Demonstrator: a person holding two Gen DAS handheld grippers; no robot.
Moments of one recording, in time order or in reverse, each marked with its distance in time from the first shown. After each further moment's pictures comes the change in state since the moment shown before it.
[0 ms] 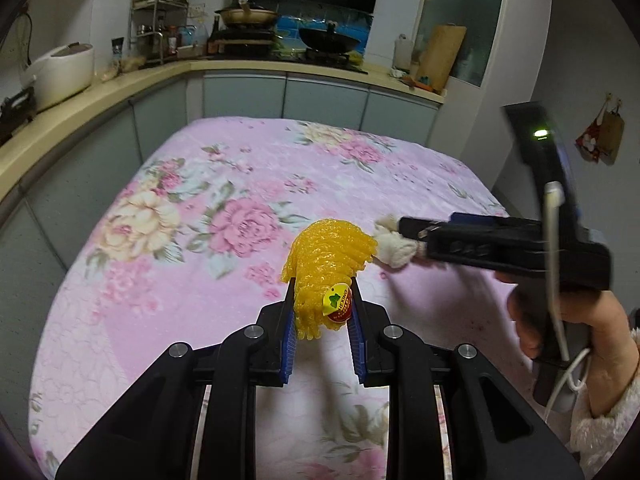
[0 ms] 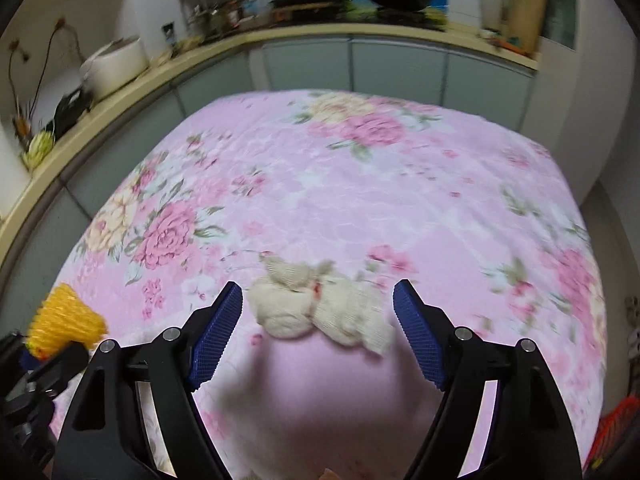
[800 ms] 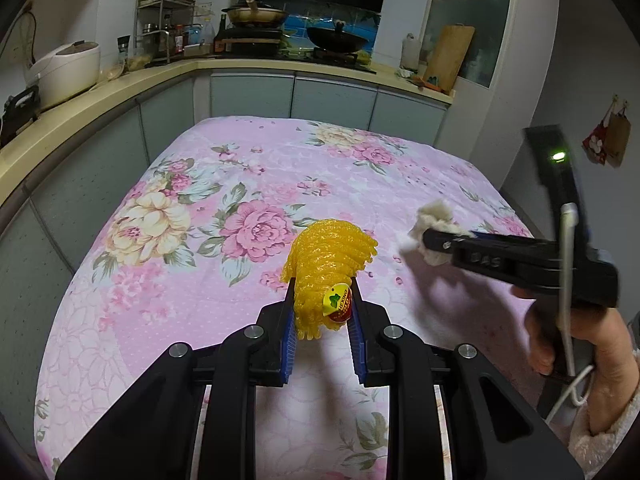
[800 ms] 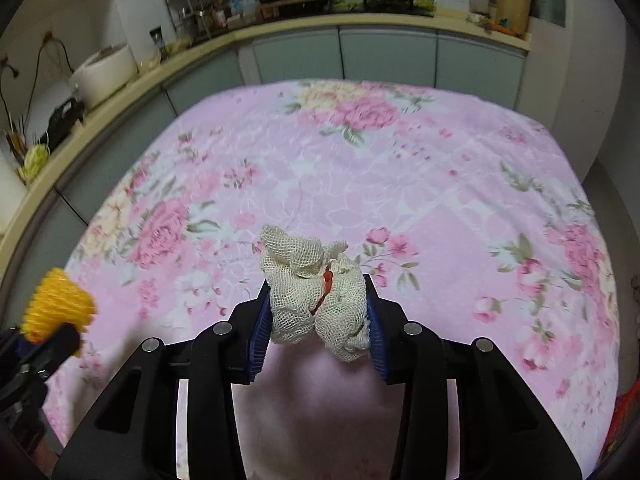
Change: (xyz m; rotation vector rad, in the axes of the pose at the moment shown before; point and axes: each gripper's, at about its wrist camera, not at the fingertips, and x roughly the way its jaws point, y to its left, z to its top) left arm 0.007 0.006 0.006 -0.005 0.012 0.012; right arm -0.007 -0.012 -0.009 0.084 -0.010 0.007
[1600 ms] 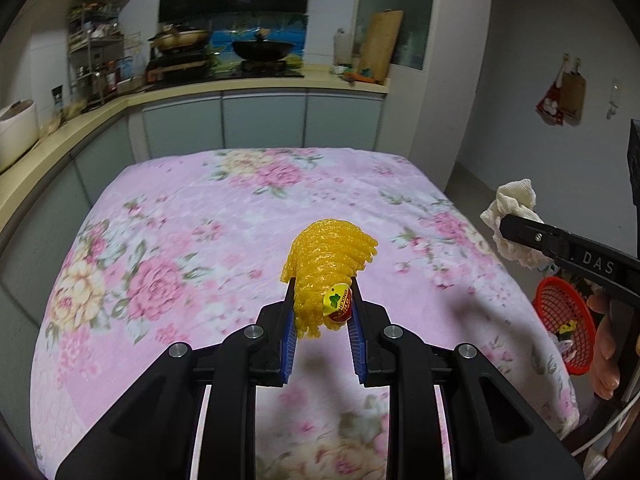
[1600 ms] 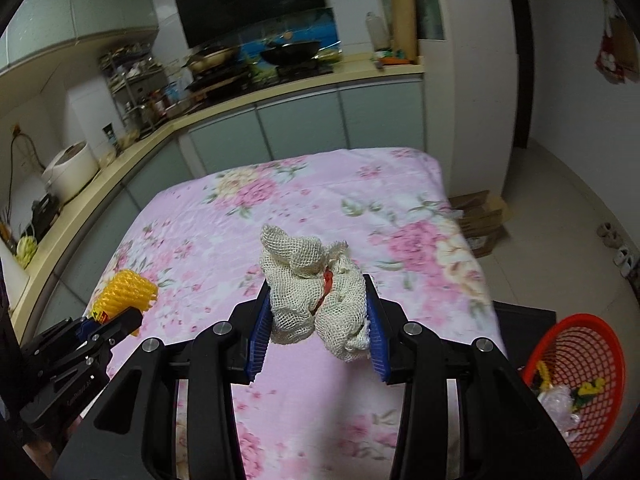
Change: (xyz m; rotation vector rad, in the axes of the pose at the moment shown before) left arm 0.009 -0.099 0.033 0.176 -0.016 -0.116; right arm -0.141 -0.097 -0.035 0.220 -0.216 -0.135
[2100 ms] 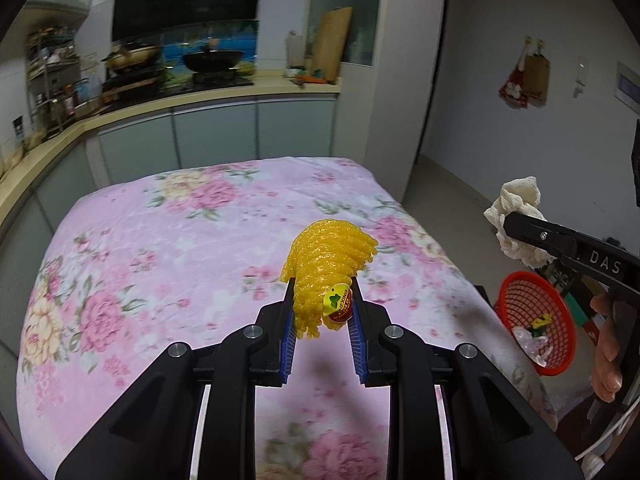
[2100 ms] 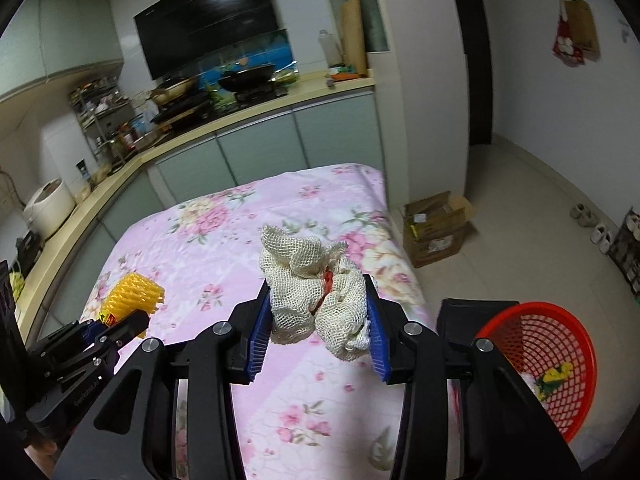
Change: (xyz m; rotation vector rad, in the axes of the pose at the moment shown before) left arm 0.012 -0.063 0.017 0.099 0.000 -0.112; right arm -0.039 -0.057 -0.004 0.102 -0.063 -0.090
